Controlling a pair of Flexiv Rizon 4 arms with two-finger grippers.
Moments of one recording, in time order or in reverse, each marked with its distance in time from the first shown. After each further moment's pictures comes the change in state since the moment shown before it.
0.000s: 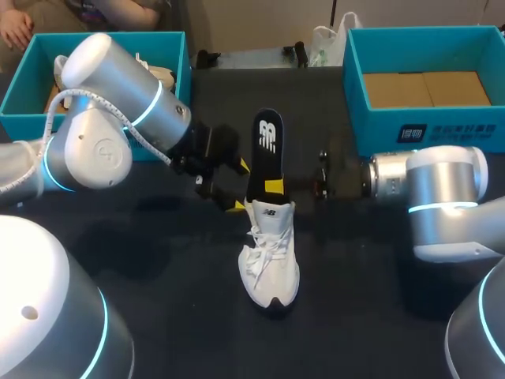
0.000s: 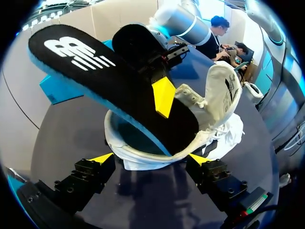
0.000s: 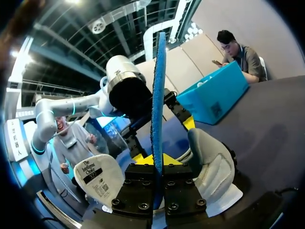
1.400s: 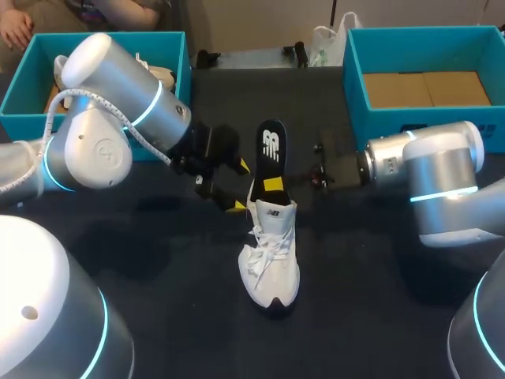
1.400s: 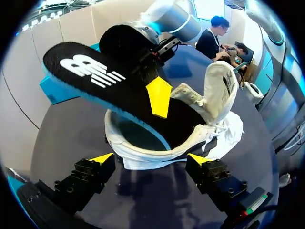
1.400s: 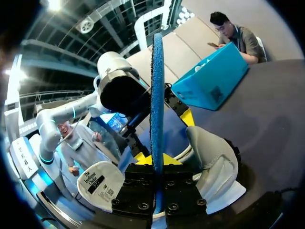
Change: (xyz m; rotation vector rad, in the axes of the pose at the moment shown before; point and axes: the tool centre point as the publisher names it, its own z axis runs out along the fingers) left arm 0.000 0.000 0.000 0.000 0.000 0.000; right arm 0.000 0.001 0.001 0.140 0.041 0.124
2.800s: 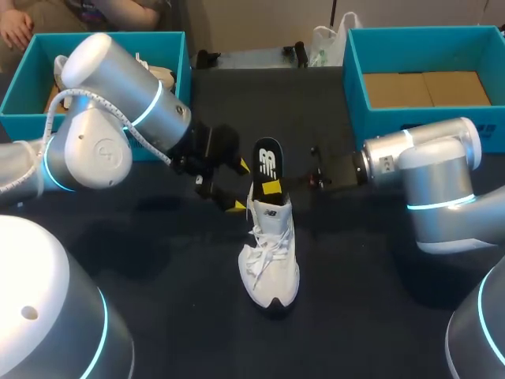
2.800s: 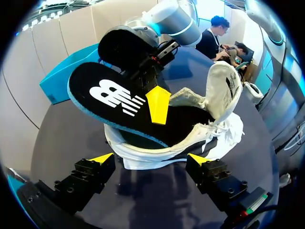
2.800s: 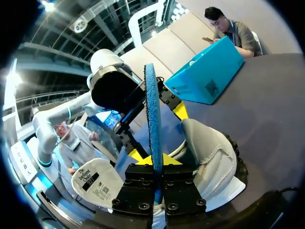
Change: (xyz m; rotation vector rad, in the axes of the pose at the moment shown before) left arm 0.000 0.000 0.000 0.000 0.000 0.000; right arm -0.008 -0.006 0.002 0.030 -0.033 0.037
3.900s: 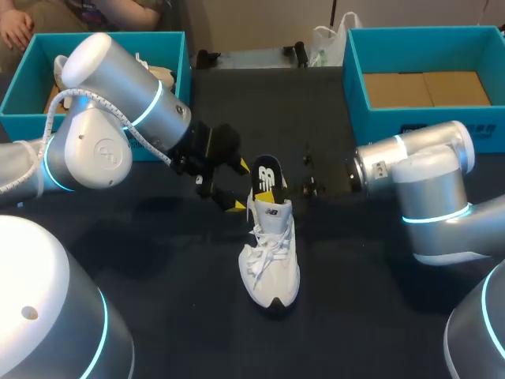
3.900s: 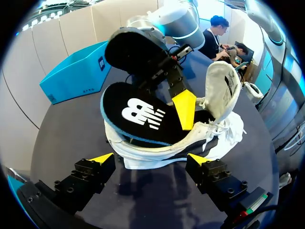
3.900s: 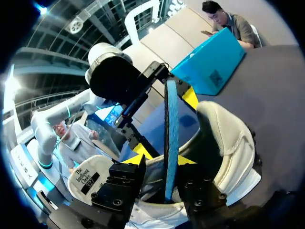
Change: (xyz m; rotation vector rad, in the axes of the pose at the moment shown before) left arm 0.000 0.000 0.000 0.000 0.000 0.000; right arm 0.013 -0.012 0.013 0.034 -0.005 0.026
